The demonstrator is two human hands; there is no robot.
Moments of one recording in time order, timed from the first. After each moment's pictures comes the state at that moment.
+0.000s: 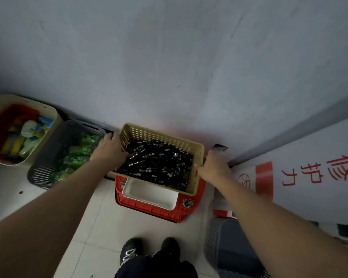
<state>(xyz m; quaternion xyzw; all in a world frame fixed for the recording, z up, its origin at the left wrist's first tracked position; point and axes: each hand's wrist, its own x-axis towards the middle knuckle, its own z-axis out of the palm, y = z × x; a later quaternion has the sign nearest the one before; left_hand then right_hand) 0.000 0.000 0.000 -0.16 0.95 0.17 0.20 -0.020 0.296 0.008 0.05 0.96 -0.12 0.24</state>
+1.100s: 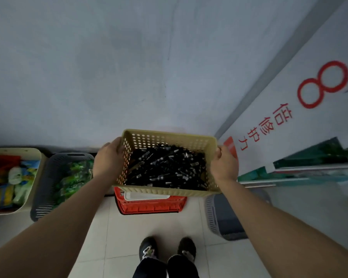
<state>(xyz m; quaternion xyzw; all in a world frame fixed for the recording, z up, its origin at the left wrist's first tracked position) 0.028 0.041 0.120 -0.06 0.96 0.28 0.02 0.080 0.327 0.135 0.28 0.92 -0.27 -0.03</state>
